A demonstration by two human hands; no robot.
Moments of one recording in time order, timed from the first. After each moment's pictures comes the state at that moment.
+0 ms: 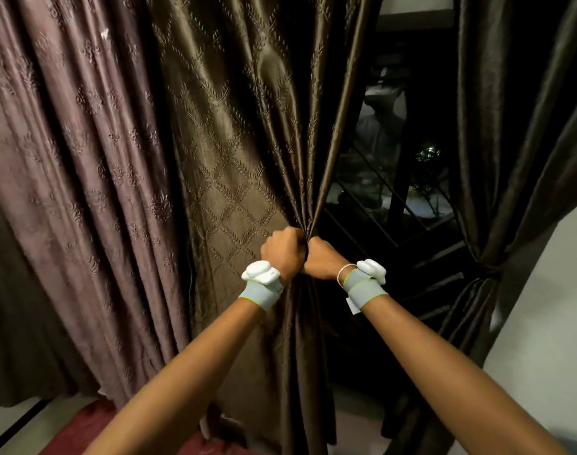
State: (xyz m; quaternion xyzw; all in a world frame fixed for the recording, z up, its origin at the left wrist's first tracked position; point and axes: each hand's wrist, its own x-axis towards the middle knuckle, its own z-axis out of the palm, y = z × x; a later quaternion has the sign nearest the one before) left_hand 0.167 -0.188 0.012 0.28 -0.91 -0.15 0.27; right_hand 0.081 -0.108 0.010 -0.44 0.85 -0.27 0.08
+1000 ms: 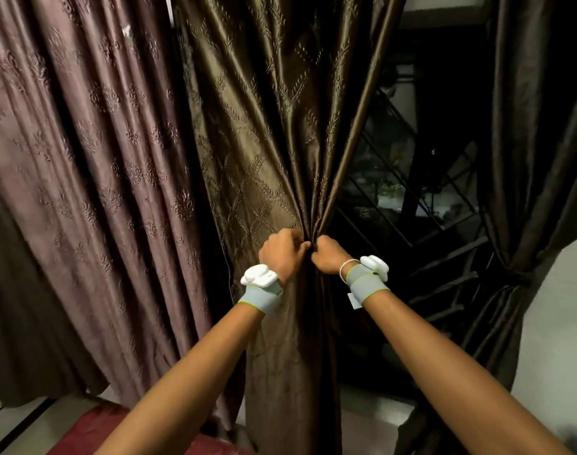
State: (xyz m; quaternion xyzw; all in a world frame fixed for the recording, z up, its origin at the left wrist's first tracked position) left_hand 0.192 -0.227 0.003 0.30 -0.89 -0.17 0.31; right_hand 0.094 -0.144 0.012 -0.38 0.87 -0.29 0.09
